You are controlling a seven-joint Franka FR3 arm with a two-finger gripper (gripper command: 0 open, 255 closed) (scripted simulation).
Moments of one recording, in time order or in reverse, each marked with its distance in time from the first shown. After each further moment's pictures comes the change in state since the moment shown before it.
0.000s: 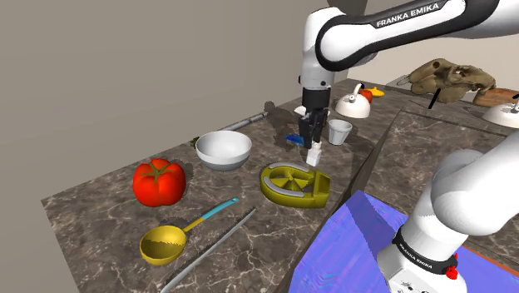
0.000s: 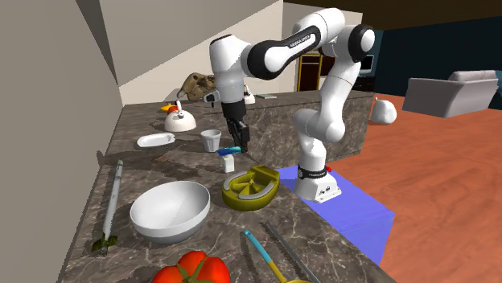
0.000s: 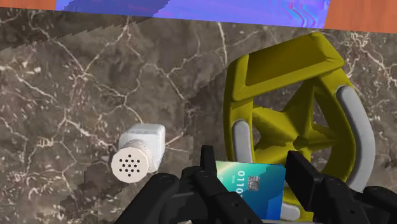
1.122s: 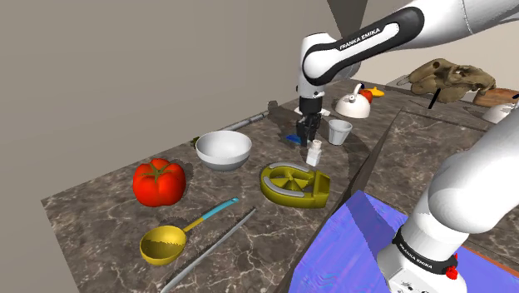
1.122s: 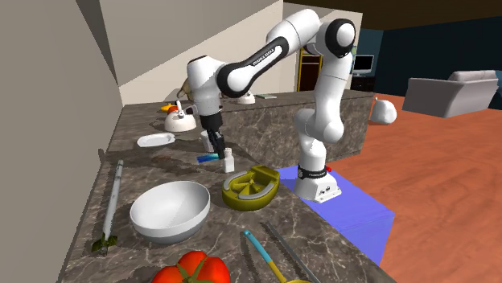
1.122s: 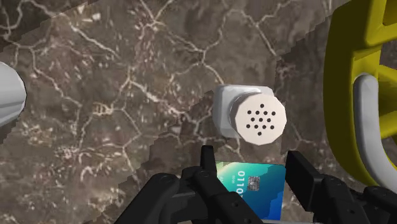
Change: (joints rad) arm -0.080 0.234 -0.114 0.067 -0.073 0.164 -0.155
